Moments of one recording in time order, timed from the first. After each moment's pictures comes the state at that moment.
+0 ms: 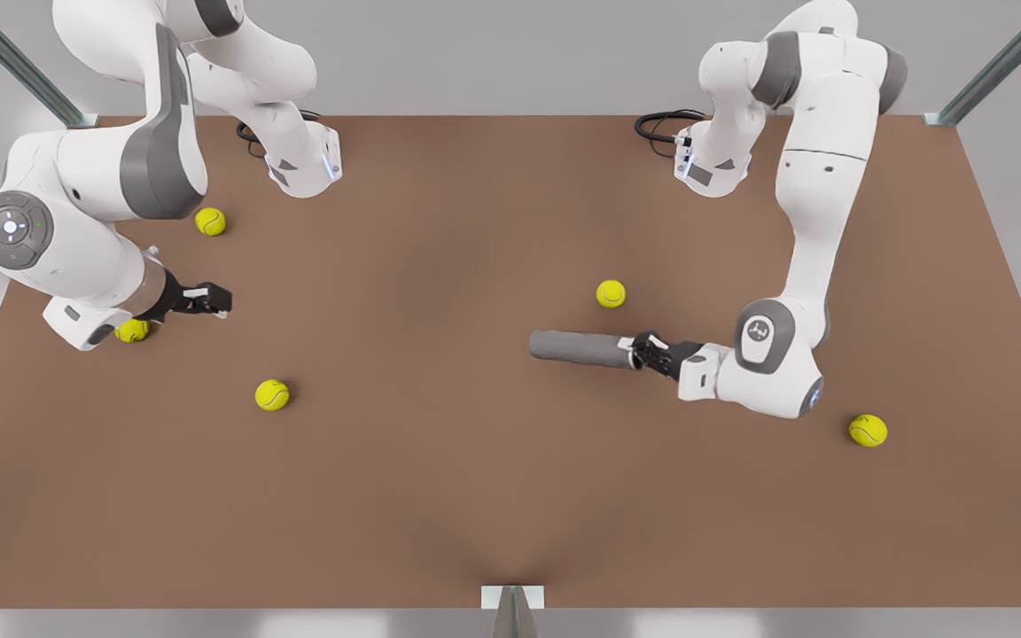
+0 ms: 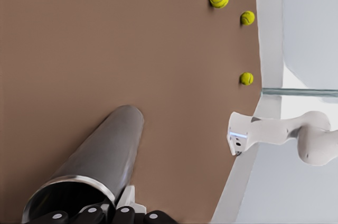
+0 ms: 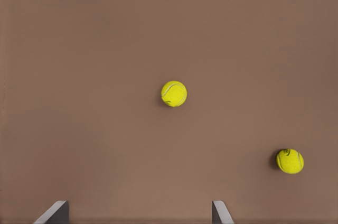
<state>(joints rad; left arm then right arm) -0.16 0.55 -0.04 -1.62 -0.83 1.65 0.64 0.11 0.24 0.01 -1.30 -0.04 1.38 0.02</state>
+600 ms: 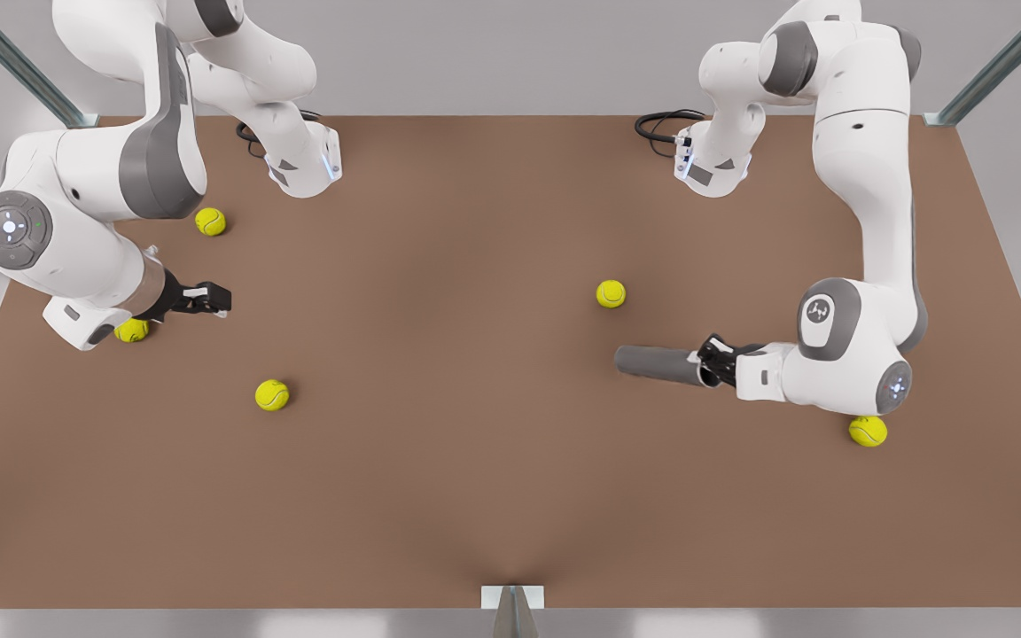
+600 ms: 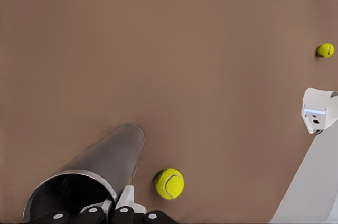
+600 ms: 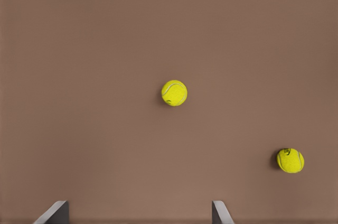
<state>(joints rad) -0.14 0.50 0.04 -1.44 -0.50 1.56 0.62 0.12 0.24 0.01 -1.30 -0.03 1.38 0.02</state>
